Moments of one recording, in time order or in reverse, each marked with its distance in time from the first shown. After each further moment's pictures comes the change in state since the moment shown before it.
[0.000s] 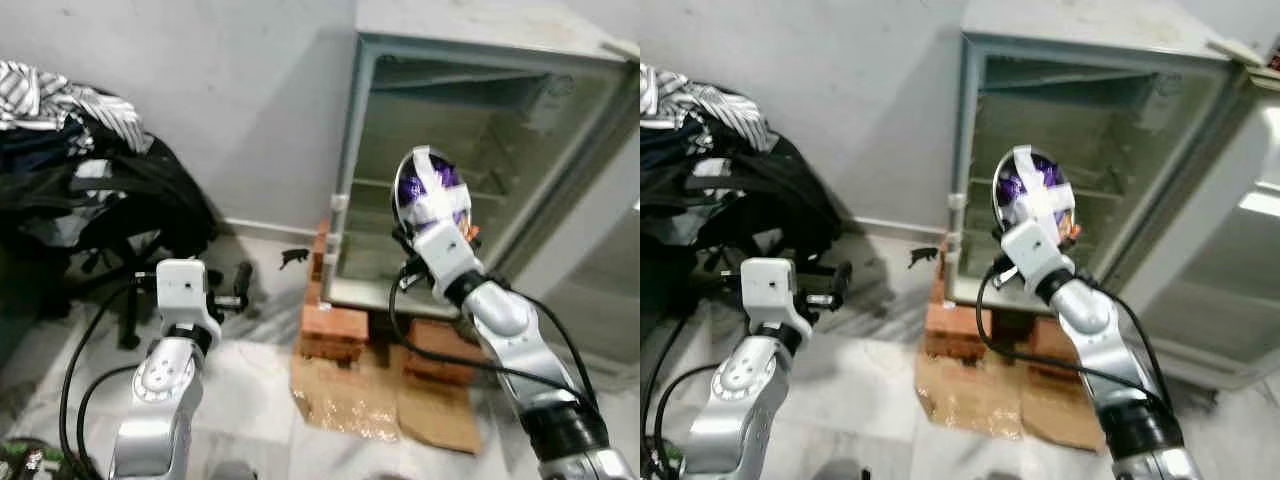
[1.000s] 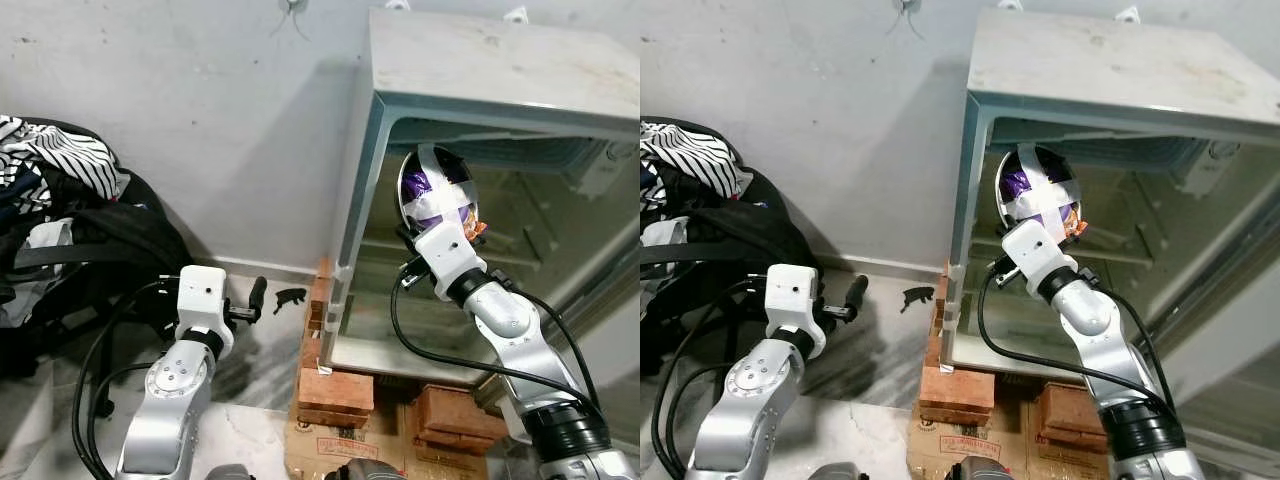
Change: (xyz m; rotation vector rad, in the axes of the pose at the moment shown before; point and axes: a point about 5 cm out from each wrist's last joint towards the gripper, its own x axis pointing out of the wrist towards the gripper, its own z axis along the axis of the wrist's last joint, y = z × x) left arm 0.004 -0.016 -0.011 0.046 0.088 -0.087; right arm -0.007 -0.008 -0.004 -0.052 0.016 -0.040
